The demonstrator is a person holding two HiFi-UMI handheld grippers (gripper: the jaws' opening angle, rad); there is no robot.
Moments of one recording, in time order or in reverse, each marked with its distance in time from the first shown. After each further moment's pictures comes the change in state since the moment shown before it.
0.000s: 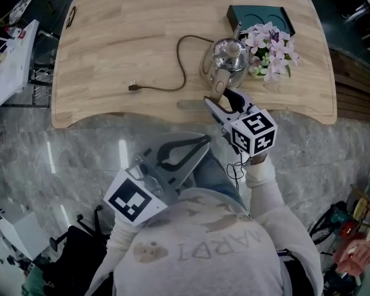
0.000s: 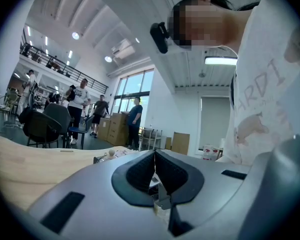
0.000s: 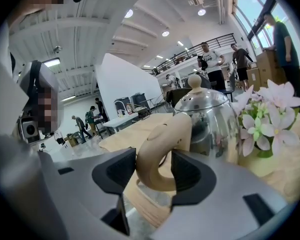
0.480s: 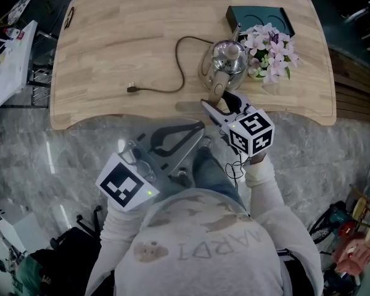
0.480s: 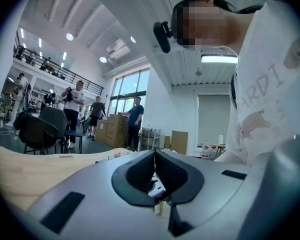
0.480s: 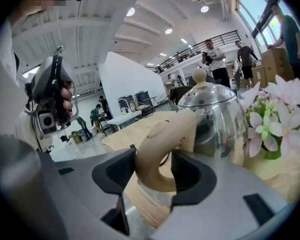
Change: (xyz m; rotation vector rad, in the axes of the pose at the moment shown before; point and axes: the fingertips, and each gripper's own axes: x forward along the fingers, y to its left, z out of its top) left arm 0.007 0.030 0.000 0.051 0.017 -0.028; right arm 0.008 0.002 -0.005 -0.019 0.022 0.045
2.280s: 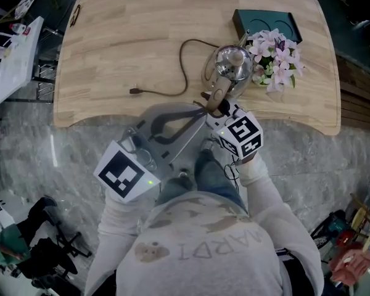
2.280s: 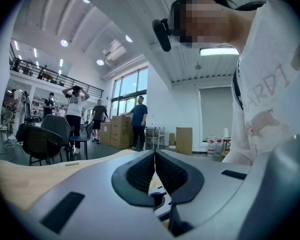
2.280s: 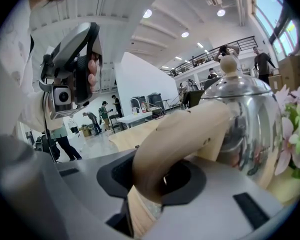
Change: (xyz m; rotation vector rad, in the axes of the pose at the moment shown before) left arm 0.024 0.033 0.011 0.073 0.010 0.048; right arm 0.031 0.013 -0.001 -0.140 -0.033 0.113
